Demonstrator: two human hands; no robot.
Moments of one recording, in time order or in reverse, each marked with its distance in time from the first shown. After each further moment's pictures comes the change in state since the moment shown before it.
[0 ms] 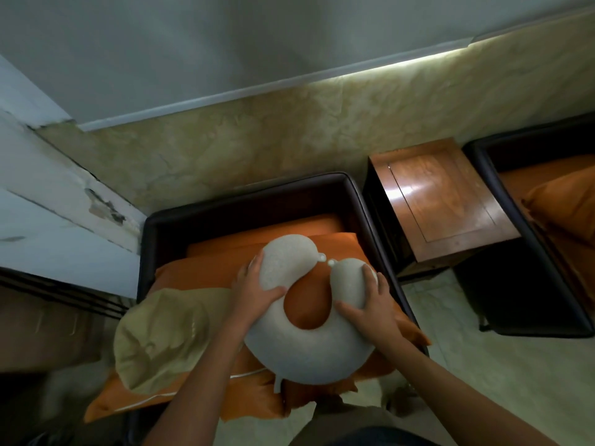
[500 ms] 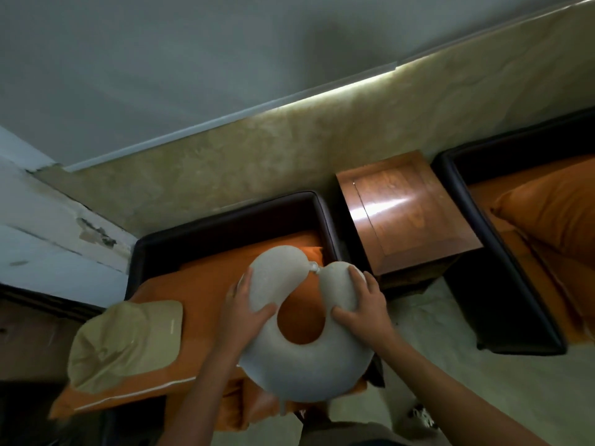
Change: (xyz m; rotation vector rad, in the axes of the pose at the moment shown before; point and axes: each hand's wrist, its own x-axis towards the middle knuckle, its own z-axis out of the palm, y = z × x) left_hand -0.066 0.128 0.090 0.036 0.134 -0.011; right_hand 0.020 0.091 -0.136 0.103 -0.058 -0.186
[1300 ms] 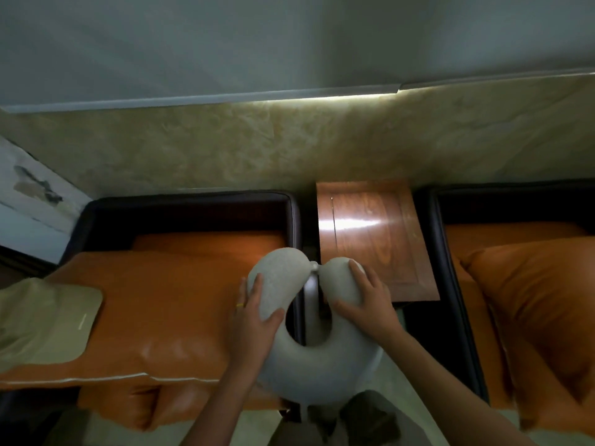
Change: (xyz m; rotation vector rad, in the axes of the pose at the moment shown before) left_hand 0.023 0.124 0.139 -0.166 0.148 -0.084; right_hand 0.111 0.061 -0.154 -0.222 -0.088 -0.136
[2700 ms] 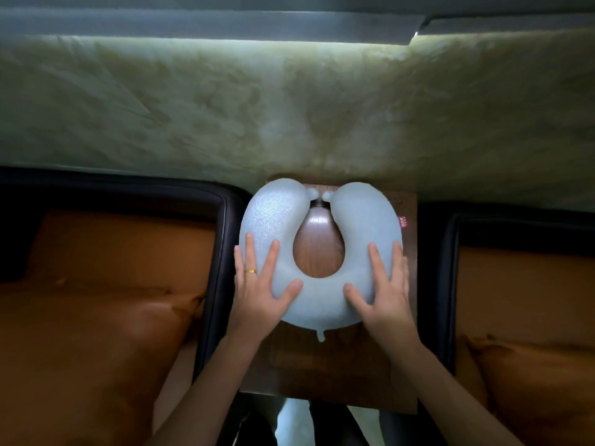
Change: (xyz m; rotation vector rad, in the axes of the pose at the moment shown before) left_hand 0.278 0.109 0.240 0.171 -0.061 0.066; right_hand 0.285 0.165 -0.096 -0.039 -0.079 0.076
